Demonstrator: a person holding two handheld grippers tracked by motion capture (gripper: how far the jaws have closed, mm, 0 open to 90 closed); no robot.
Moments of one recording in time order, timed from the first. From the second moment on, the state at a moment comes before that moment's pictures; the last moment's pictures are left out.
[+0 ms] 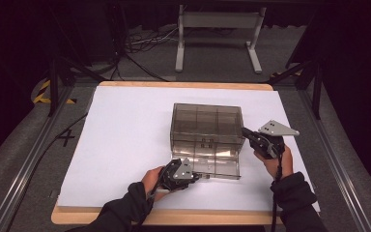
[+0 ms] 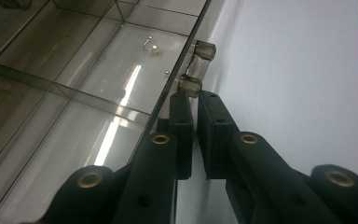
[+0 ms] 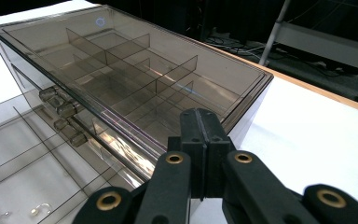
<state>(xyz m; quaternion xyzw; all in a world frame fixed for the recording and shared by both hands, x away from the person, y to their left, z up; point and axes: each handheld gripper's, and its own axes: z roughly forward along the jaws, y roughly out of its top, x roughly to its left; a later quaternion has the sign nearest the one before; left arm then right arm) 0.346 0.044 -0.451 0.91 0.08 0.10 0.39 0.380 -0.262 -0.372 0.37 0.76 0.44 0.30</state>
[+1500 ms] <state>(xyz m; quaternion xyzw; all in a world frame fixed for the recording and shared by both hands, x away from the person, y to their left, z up) 0.370 0.038 -0.452 0.91 0.10 0.12 0.38 0.378 -0.261 -0.373 0.37 0.76 0.44 0.30</state>
